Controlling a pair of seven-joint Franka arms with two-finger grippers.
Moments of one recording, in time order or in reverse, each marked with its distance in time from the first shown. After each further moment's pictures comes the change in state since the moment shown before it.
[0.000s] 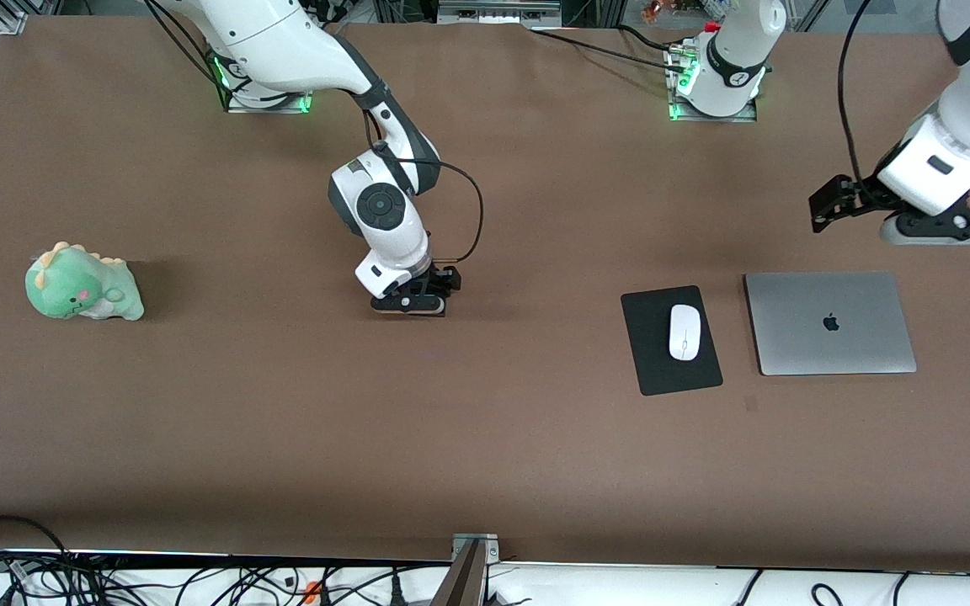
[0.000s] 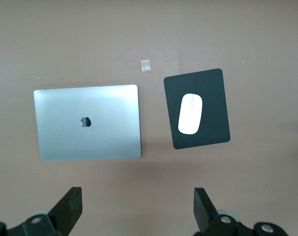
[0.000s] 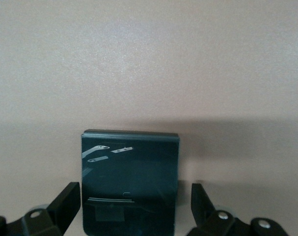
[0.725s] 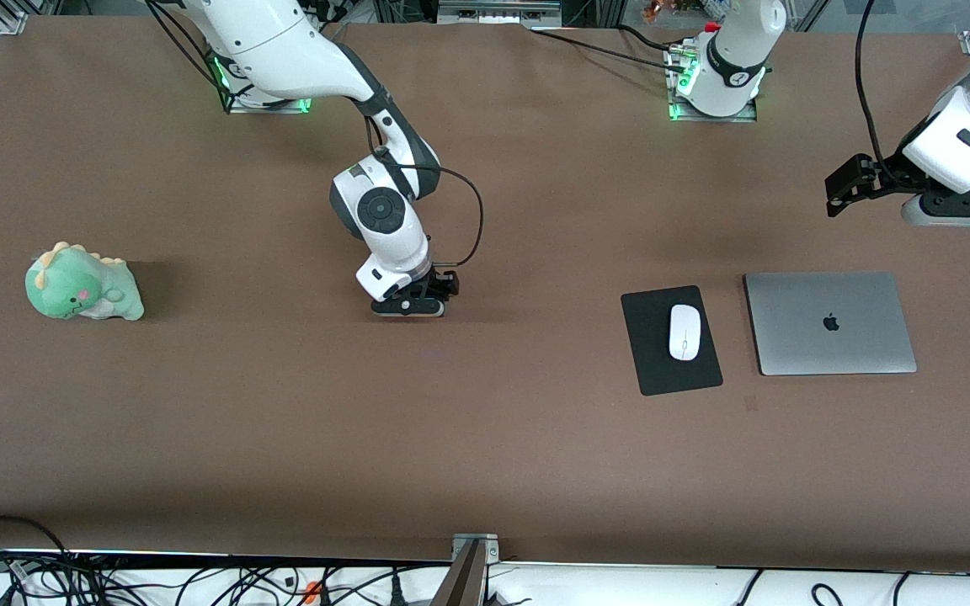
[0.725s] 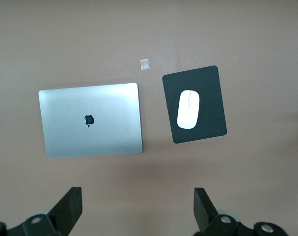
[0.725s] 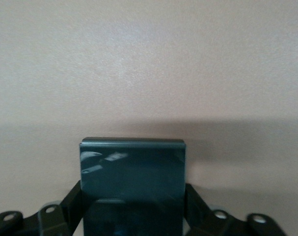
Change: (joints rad) left arm 0.019 -0.002 -0.022 0.050 -0.008 -0.063 0.026; right arm 0.001 0.018 -0.002 0.007 0.000 0.027 0.002
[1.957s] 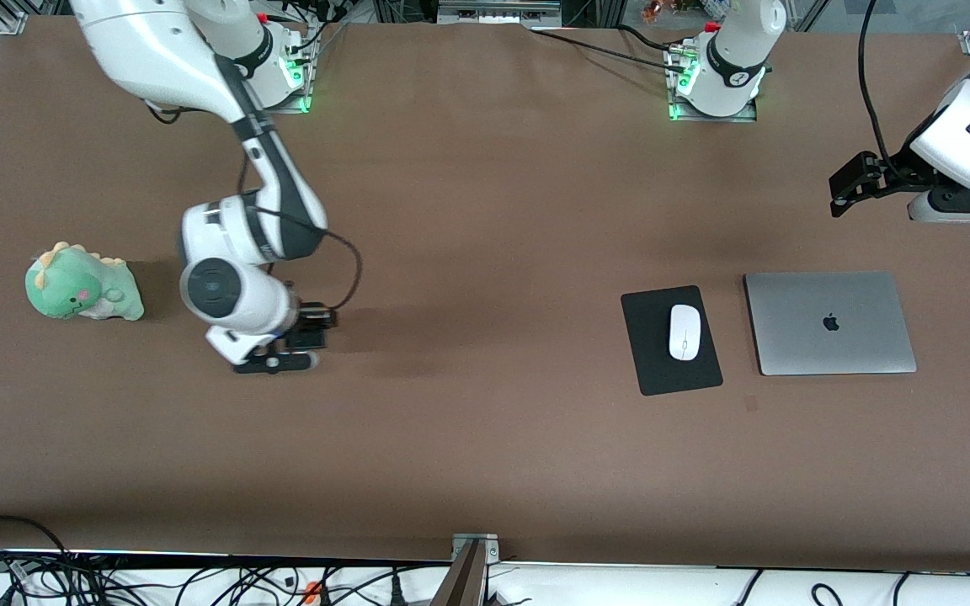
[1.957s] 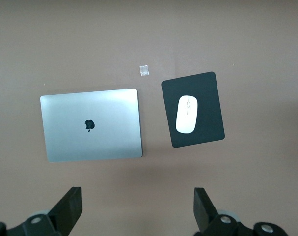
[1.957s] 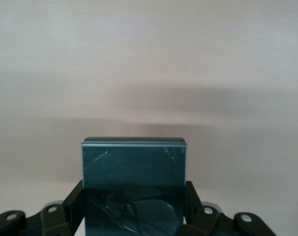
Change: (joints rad) left arm 0.000 0.003 -0.001 0.023 -0.001 0.002 0.000; right arm -0.324 -0.112 -0.083 0.152 0.000 -0.492 -0.490
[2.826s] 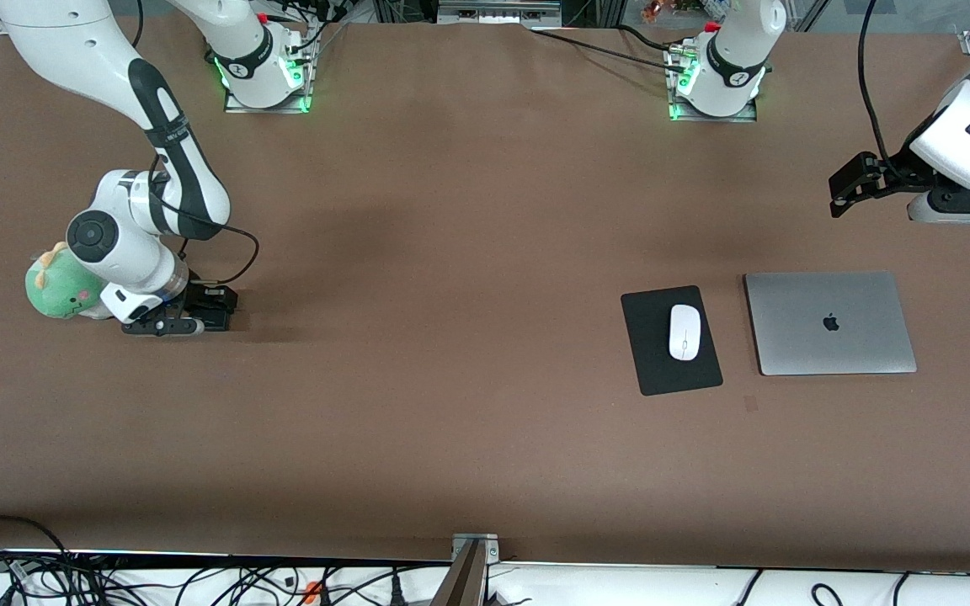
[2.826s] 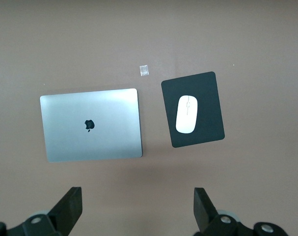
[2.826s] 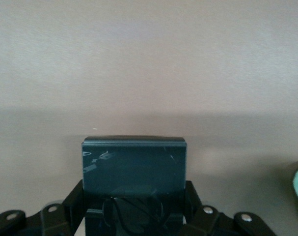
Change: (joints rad) left arm 0.000 0.001 0.000 0.000 0.000 0.000 0.000; right arm -0.176 -0.122 -0.103 -0.499 0.000 0.527 -0.243
